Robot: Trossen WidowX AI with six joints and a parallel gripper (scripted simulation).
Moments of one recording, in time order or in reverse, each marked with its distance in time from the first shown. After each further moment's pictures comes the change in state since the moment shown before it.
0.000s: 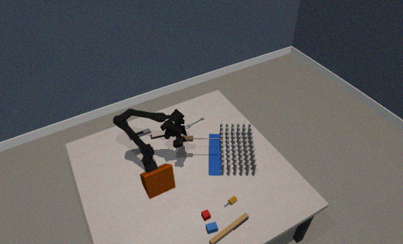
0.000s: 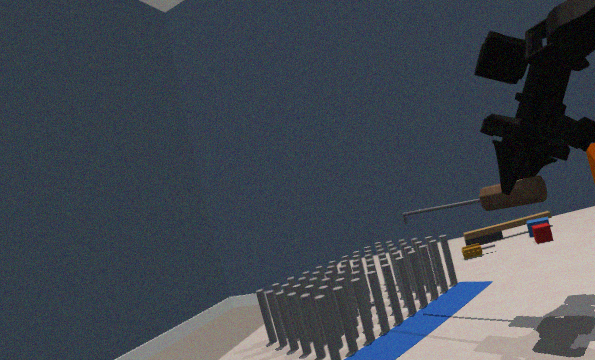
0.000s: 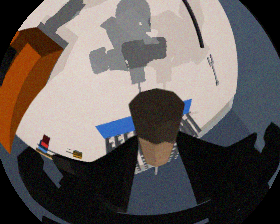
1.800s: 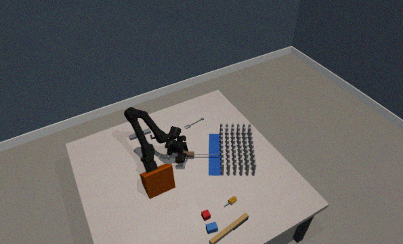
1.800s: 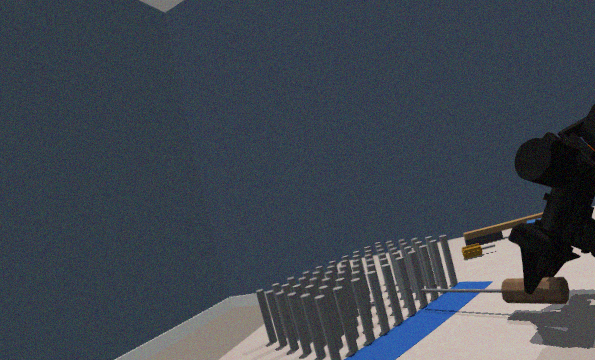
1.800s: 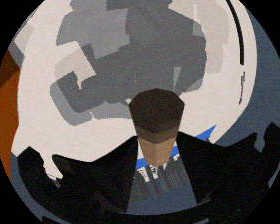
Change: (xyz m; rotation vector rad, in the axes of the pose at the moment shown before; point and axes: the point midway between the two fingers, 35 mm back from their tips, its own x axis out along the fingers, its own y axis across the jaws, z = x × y) arm 0.128 0.040 0.070 0.011 0.000 -0.007
